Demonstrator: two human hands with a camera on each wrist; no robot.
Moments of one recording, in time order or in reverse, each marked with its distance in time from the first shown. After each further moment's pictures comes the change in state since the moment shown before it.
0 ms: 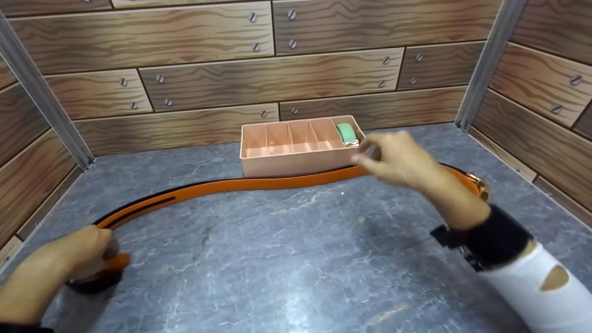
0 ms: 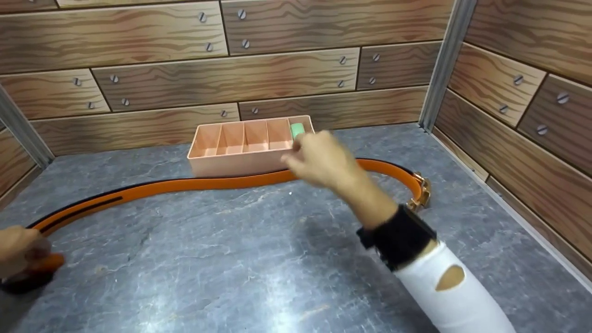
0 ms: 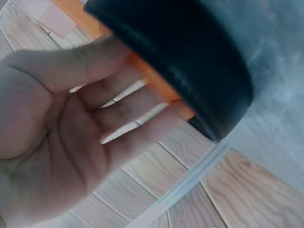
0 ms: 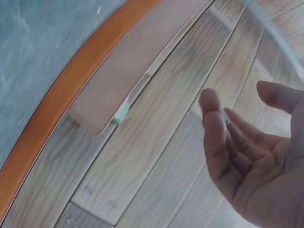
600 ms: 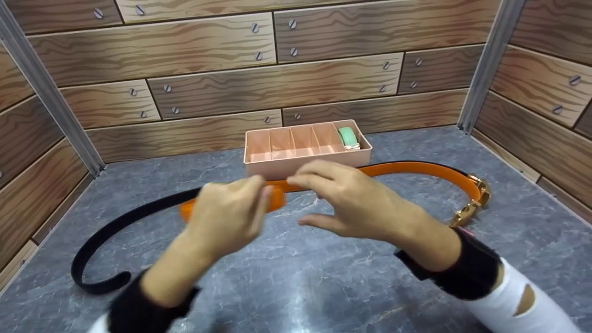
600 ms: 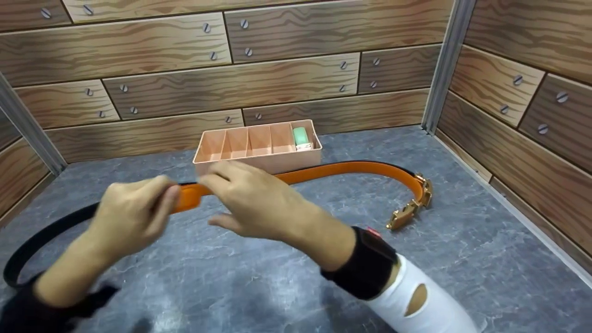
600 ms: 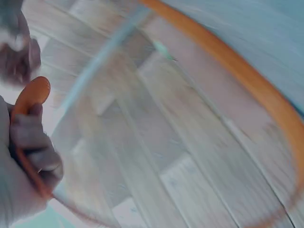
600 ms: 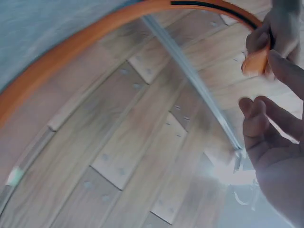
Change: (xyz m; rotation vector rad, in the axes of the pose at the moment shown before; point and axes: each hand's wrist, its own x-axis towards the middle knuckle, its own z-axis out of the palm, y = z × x) left_hand 0.056 0.223 -0.063 0.088 1.193 0.555; right_hand -0.039 -0.096 0.017 -0.023 0.249 -0.836
